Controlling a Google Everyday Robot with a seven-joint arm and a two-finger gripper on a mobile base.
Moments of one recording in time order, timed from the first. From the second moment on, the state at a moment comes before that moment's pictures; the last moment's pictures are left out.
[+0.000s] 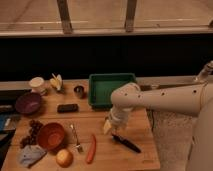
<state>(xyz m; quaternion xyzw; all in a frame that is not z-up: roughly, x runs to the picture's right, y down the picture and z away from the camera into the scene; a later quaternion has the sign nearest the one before) 0.042 0.227 0.756 -0.37 0.17 0.56 0.72</state>
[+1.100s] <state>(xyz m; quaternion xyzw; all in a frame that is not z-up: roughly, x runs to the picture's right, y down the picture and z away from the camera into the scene) 0.075 0.240 0.802 -0.36 0.24 0.54 0.72</state>
